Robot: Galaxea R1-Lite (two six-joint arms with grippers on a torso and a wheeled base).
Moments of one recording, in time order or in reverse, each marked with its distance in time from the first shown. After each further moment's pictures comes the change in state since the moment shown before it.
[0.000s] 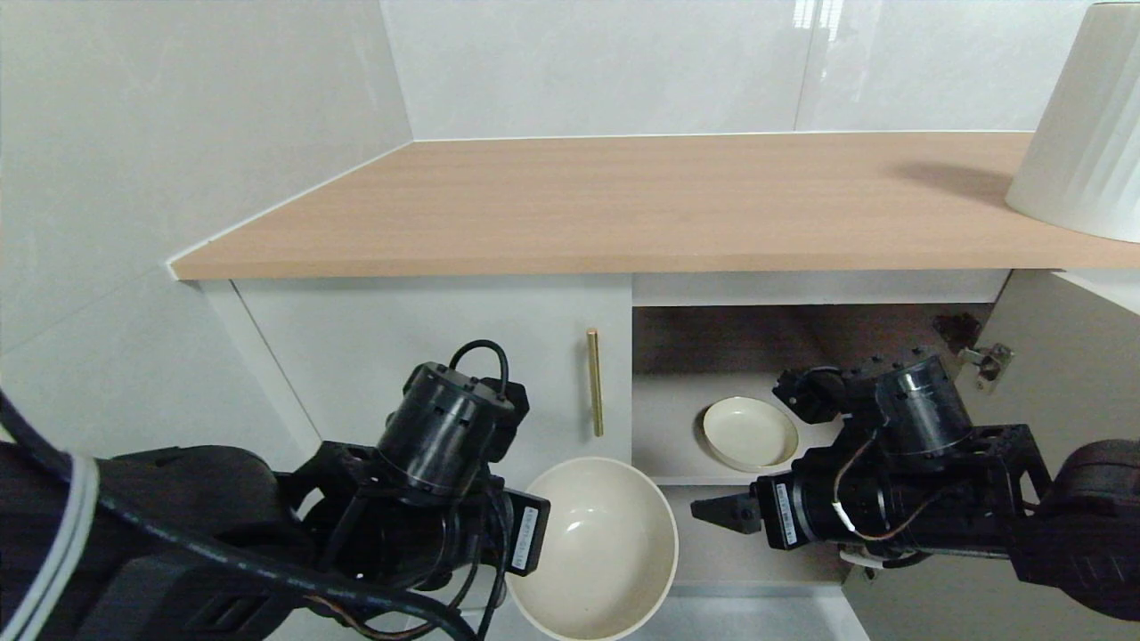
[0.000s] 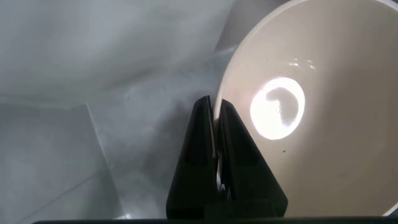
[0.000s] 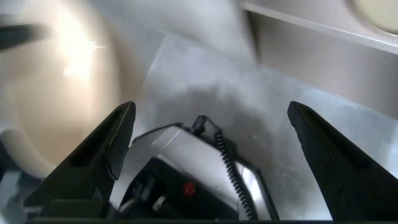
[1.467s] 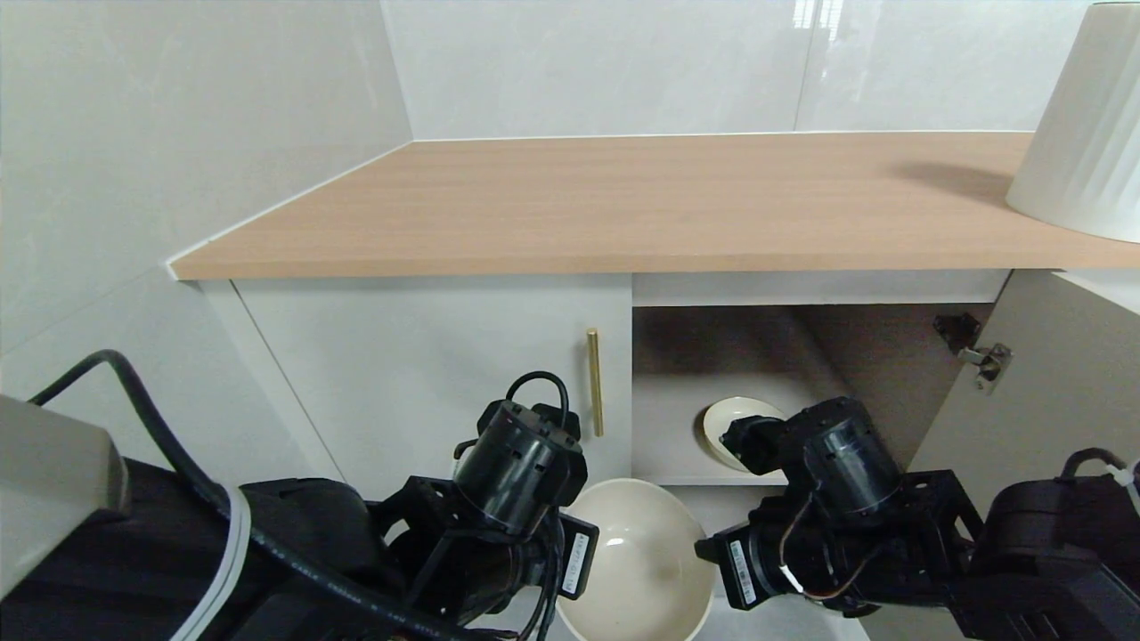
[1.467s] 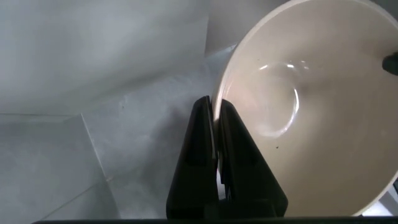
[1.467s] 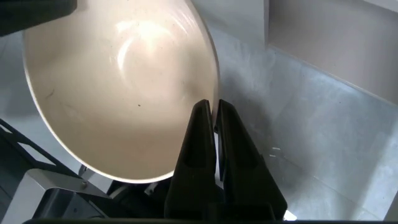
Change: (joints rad) left arm -0.089 0.112 -0.002 -0.101 0.060 -0.009; right arm 0.129 0.101 0.007 -0.020 -0.091 0.009
